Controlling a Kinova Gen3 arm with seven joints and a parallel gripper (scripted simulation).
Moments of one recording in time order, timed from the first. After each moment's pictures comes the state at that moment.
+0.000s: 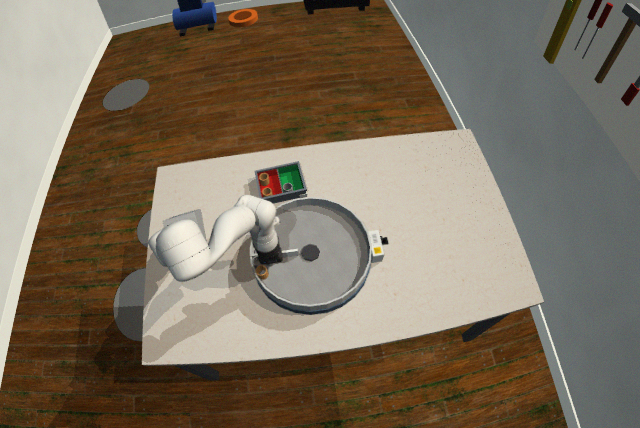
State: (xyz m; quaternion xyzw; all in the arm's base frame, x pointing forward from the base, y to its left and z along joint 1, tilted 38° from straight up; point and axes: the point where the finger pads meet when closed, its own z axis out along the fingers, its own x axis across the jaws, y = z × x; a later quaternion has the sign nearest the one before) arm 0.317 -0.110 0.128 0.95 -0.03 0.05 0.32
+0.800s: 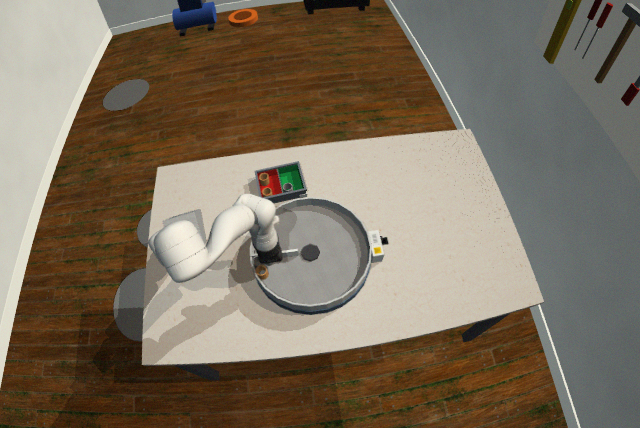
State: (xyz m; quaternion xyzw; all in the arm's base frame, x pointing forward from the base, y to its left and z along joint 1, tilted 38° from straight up) arm 0.316 -0.106 0.133 0.95 -0.03 0.05 0.32
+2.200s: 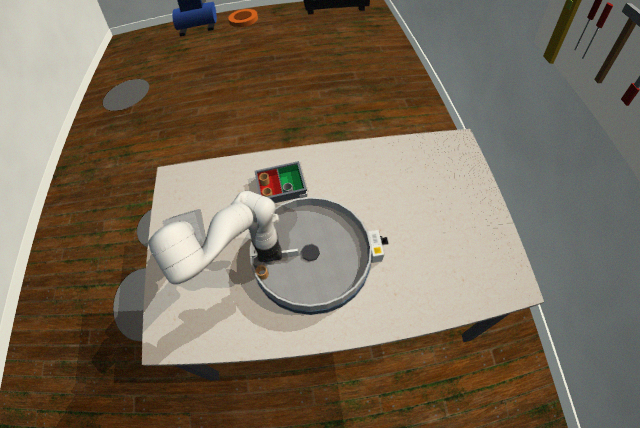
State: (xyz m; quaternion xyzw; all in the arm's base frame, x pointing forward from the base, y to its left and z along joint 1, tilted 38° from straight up) arm 0.315 -0.099 0.142 0.95 -0.03 0.05 0.32
